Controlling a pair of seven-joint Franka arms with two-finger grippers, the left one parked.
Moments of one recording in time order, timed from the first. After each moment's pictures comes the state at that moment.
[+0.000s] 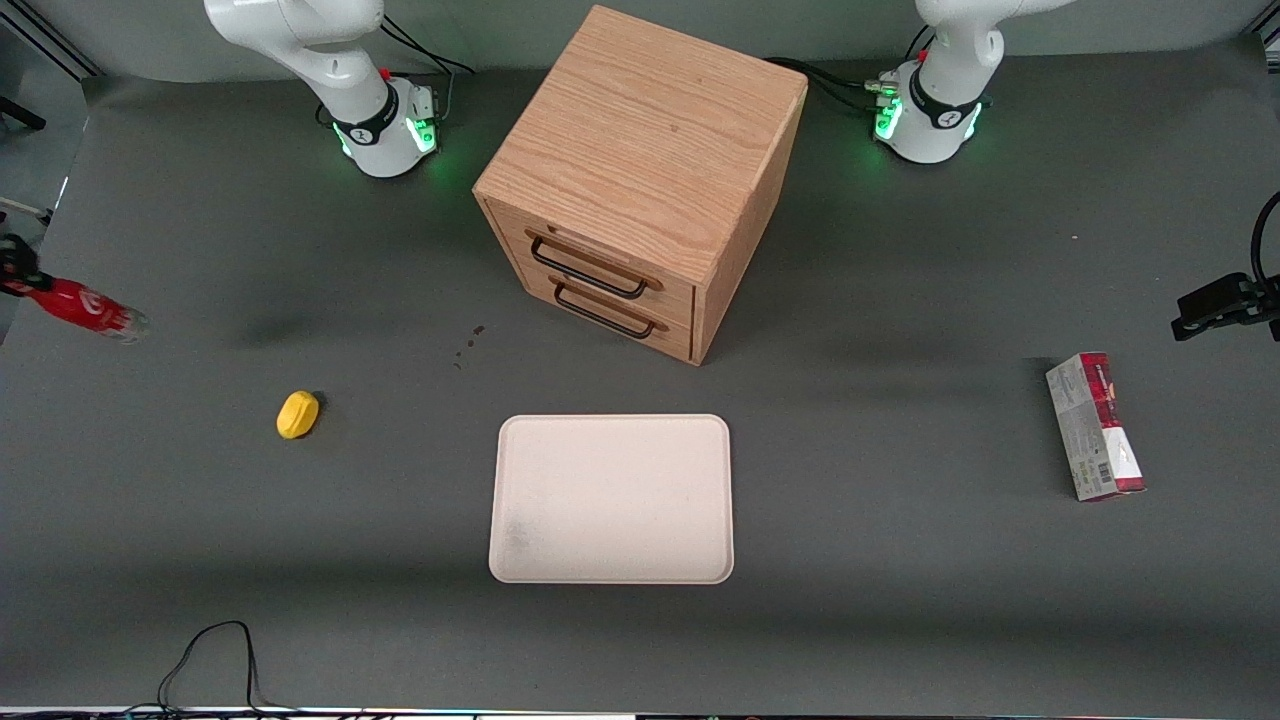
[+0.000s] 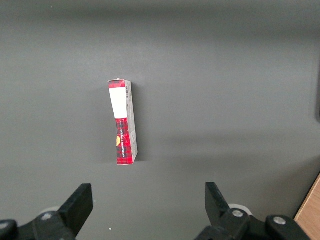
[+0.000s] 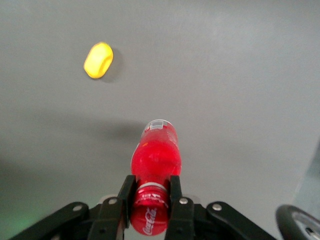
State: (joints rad) arm 0.07 -0.03 -0.51 -1.76 -0.09 1.67 -0.63
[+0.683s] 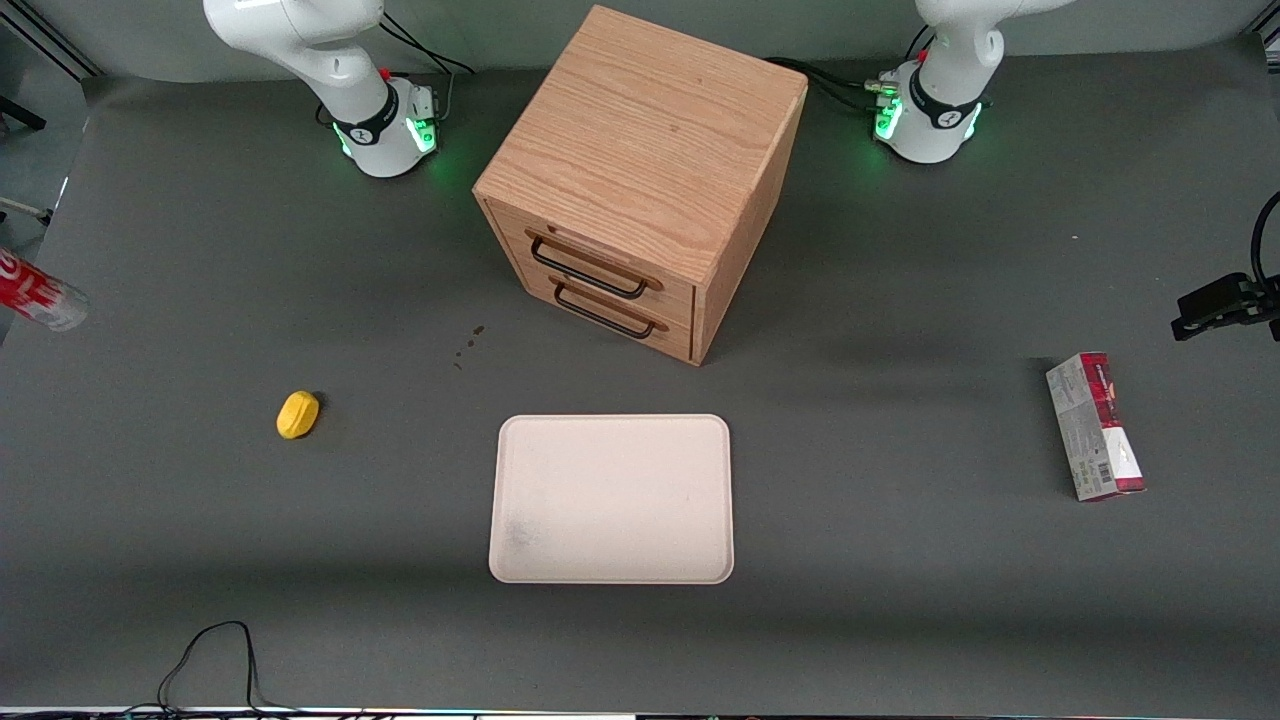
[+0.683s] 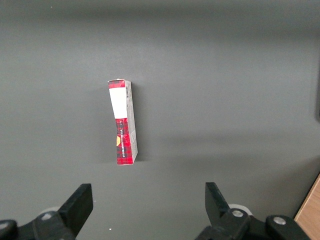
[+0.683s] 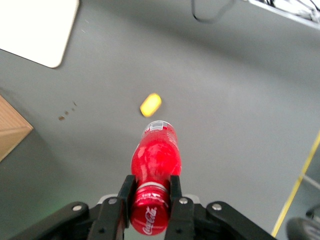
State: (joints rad) arm 0.17 0.09 -0.45 -1.25 0.06 1.36 -0.62
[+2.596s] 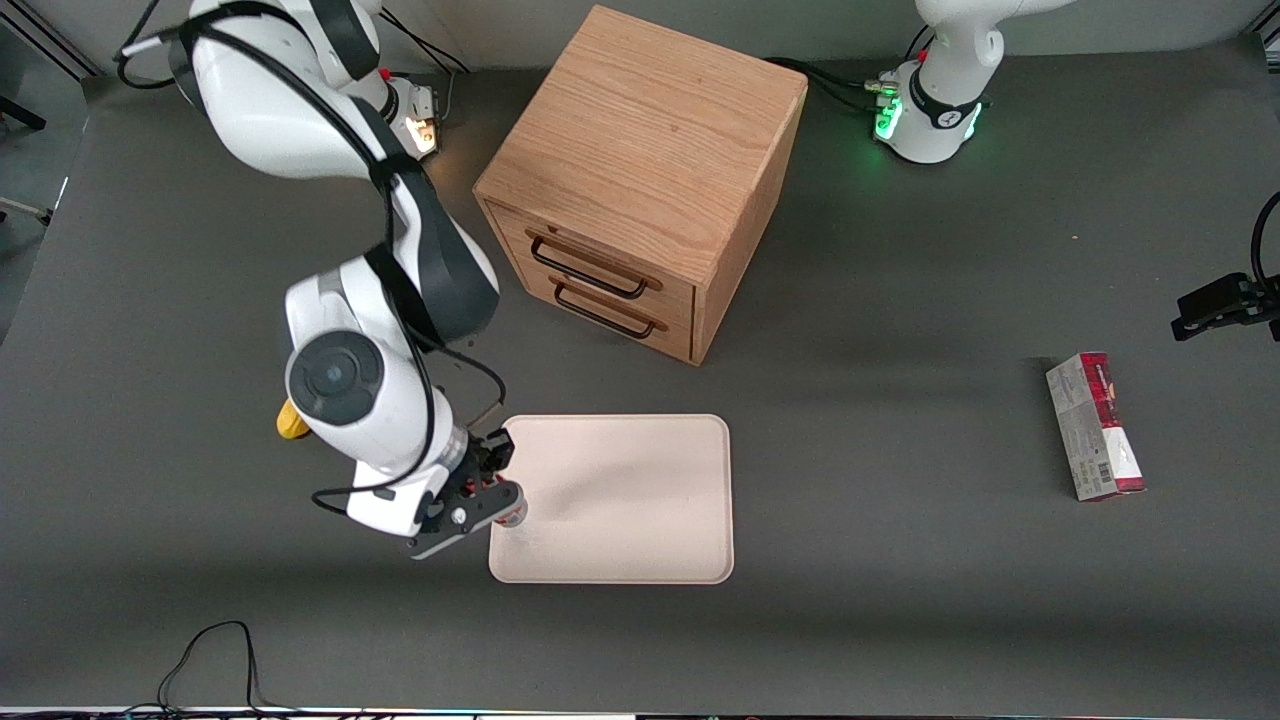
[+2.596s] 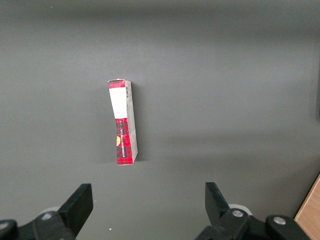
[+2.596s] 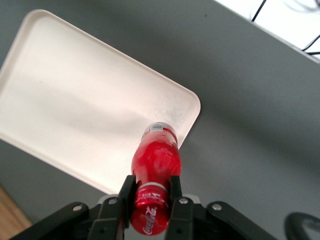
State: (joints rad) arm 0.40 0.87 0.00 -0.85 -0.03 1.75 -0.06
